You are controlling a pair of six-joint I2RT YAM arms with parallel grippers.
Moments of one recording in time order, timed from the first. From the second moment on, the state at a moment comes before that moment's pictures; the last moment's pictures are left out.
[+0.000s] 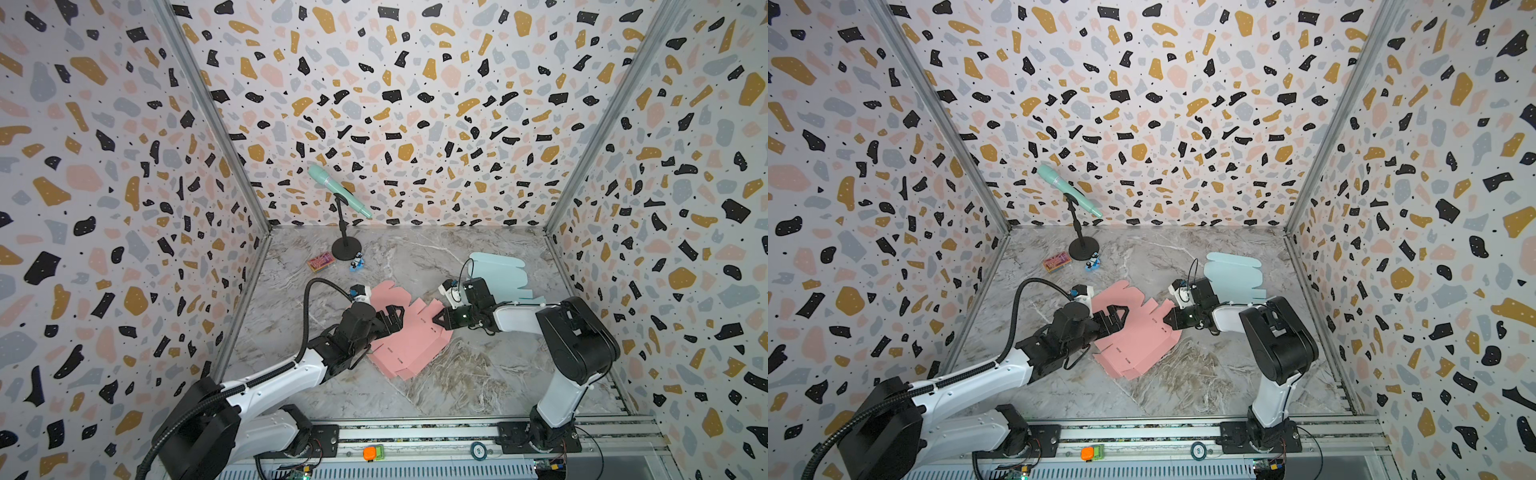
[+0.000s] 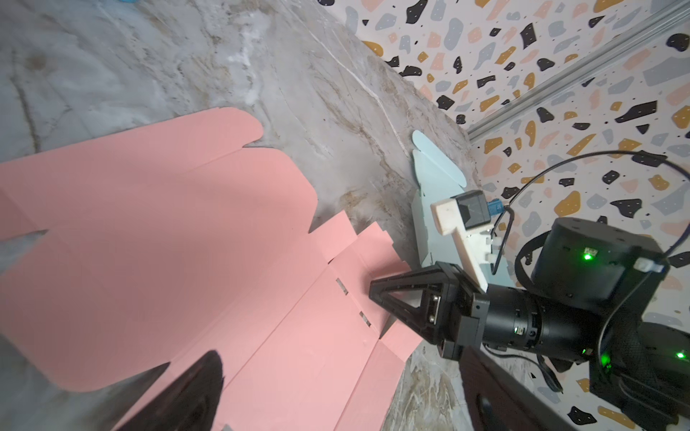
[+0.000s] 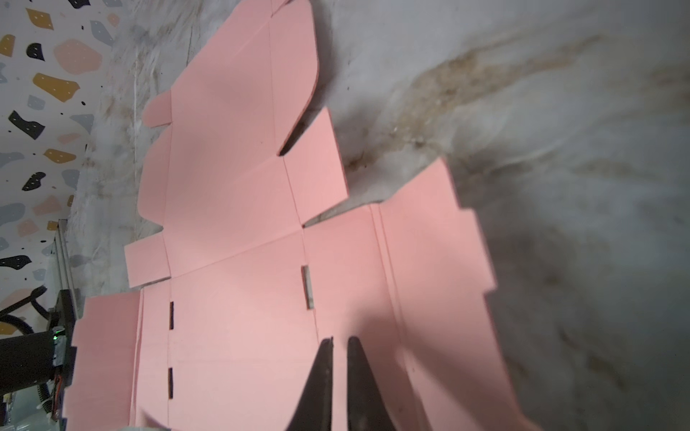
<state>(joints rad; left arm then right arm) -0.71 1.16 0.54 0.08 -0.09 -0.88 0.45 1.81 0.84 0.07 -0.58 0.22</state>
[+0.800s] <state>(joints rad) -0.62 1.09 0.48 0.01 -0.09 -0.81 0.58 1.94 1.15 -0.09 -0.57 0.13</state>
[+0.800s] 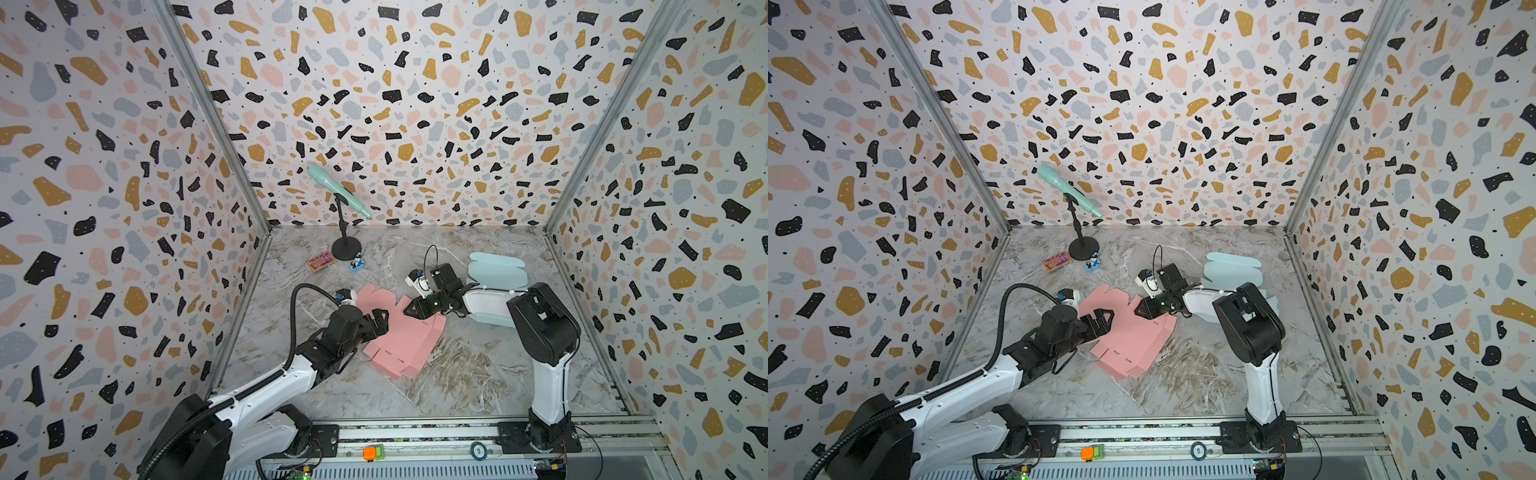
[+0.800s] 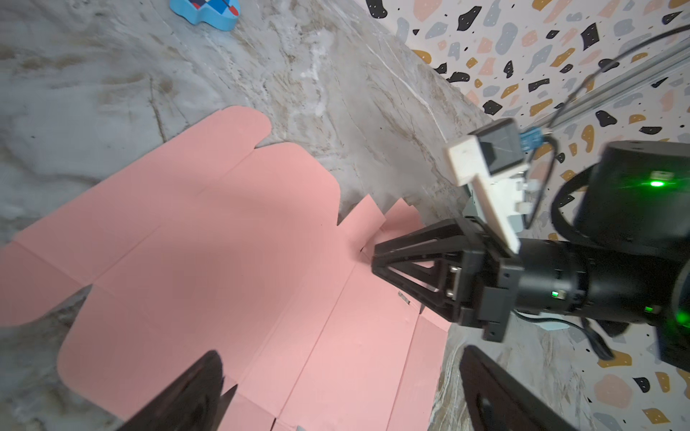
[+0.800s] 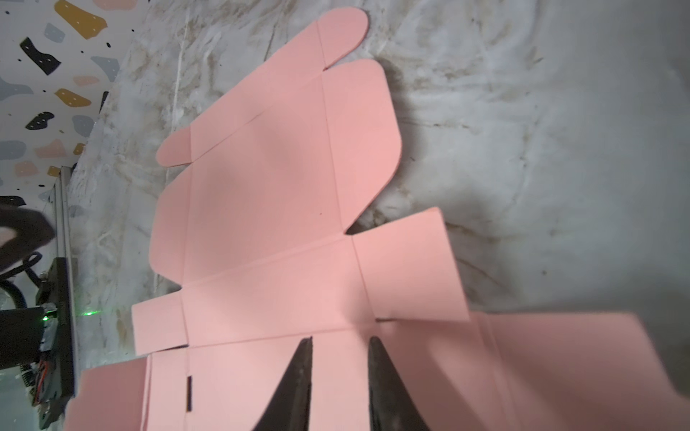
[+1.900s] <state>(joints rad) -0.62 1.25 0.49 0.04 0.02 -0.65 0.49 1.60 0.65 0.05 -0.54 0.45</state>
